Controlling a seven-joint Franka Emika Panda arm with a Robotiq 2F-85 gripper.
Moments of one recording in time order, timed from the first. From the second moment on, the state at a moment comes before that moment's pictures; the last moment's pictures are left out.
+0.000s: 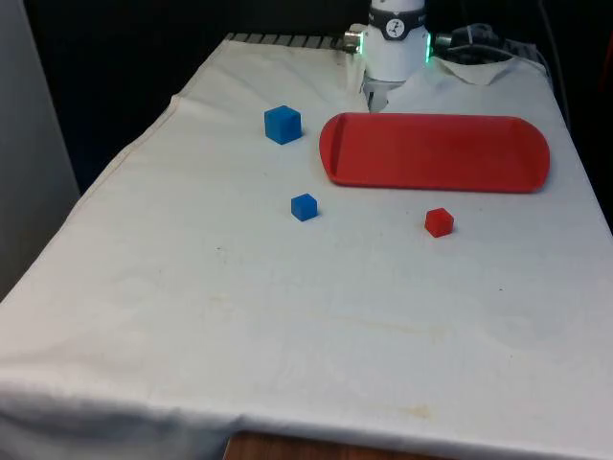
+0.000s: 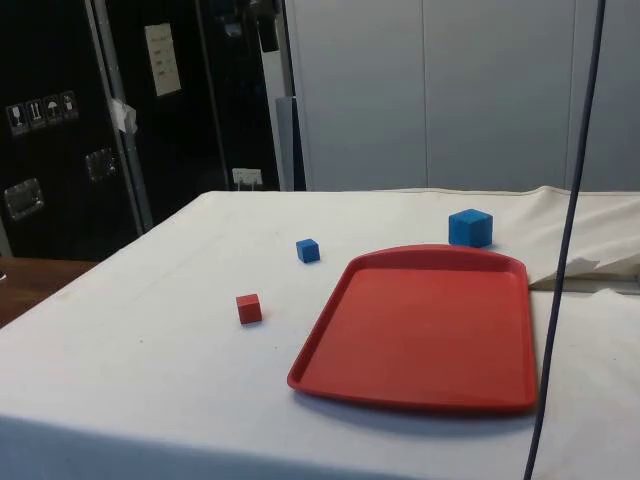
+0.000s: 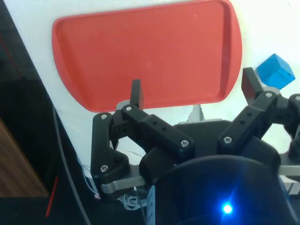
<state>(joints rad) 0.45 0.06 -0.46 -1.85 0.05 1.83 -0.06</state>
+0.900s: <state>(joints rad) 0.43 0.04 -0.48 -1.89 -0.04 1.83 -0.10</state>
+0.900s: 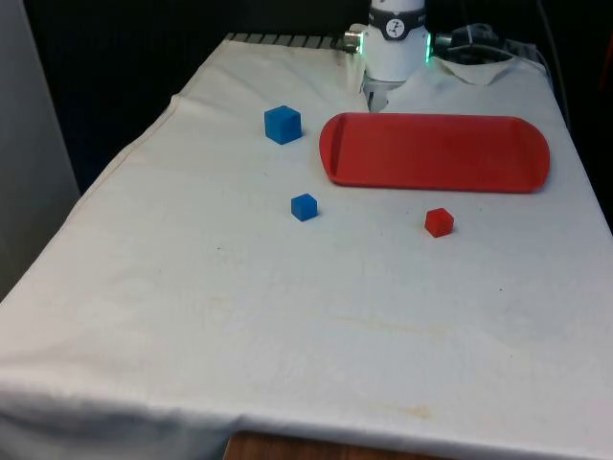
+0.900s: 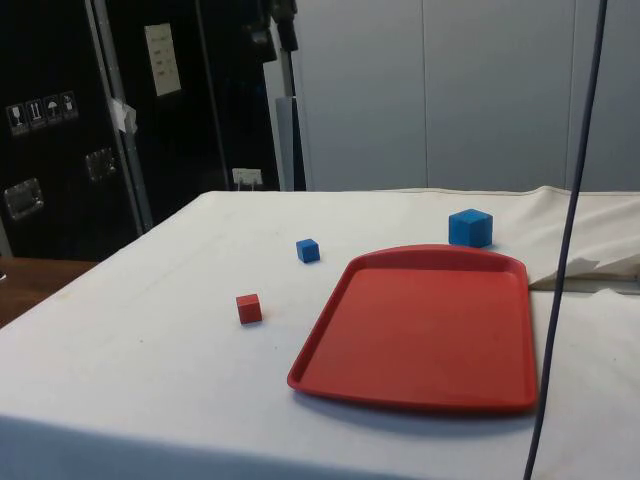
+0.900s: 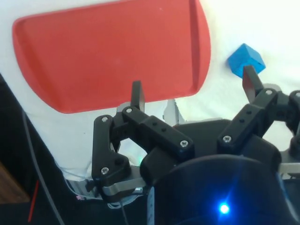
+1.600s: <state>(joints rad) 0.41 -0.04 -0.52 -2.08 -0.09 1.90 -0.16</state>
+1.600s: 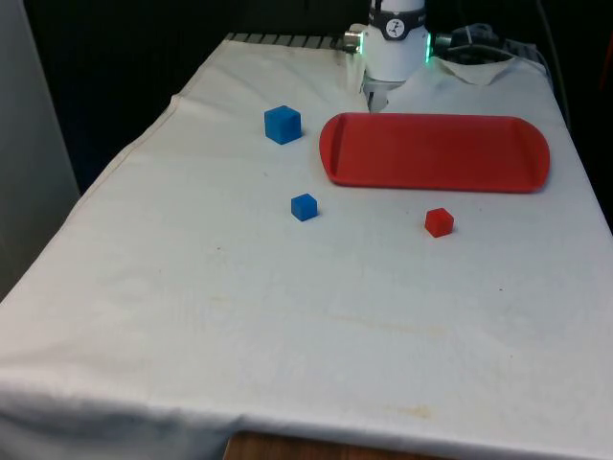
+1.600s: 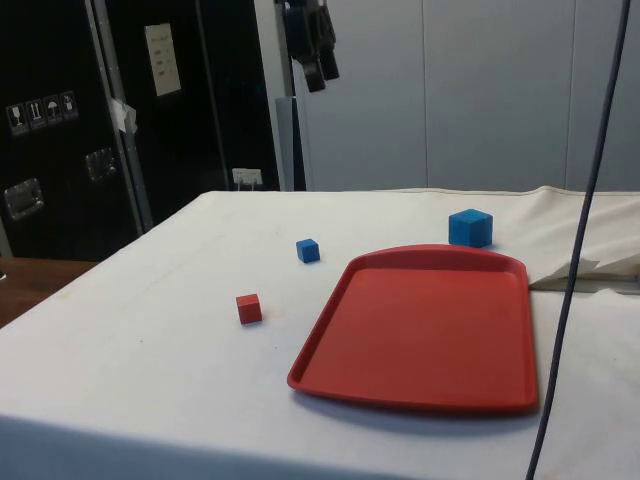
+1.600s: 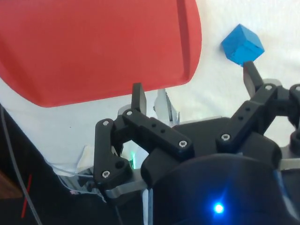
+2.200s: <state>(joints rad) 0.40 -0.08 -0.56 -2.22 -0.12 1.96 -0.22</state>
